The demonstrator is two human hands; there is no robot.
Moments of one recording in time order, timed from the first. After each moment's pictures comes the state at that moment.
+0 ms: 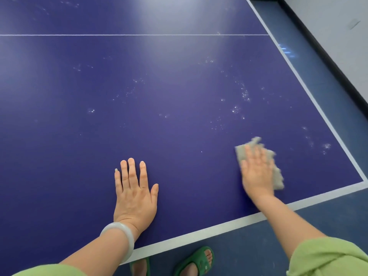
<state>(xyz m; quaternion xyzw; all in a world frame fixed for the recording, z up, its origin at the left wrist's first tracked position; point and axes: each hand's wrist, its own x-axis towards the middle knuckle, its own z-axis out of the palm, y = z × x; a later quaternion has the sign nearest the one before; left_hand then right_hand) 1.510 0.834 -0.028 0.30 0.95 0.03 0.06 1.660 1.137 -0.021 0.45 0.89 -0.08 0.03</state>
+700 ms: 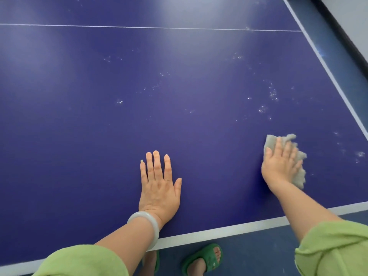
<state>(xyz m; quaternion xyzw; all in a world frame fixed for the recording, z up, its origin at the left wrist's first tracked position) 1.510 0.833 -0.027 0.29 0.95 0.02 0.07 1.616 1.139 -0.014 0.57 0.82 -0.11 0.04</state>
